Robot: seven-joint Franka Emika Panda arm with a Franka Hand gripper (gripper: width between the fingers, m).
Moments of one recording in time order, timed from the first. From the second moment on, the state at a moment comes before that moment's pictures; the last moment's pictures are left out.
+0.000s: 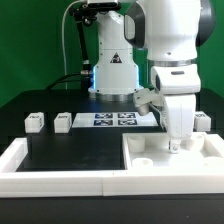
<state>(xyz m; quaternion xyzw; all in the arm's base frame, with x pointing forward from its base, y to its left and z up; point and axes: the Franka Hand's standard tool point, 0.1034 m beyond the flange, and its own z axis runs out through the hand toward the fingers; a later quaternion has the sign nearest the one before) 0.490 0.081 0.007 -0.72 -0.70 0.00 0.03</state>
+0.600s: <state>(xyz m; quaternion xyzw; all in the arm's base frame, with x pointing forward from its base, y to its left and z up) 0.474 0.085 0.032 -0.78 -0.63 -0.01 0.01</state>
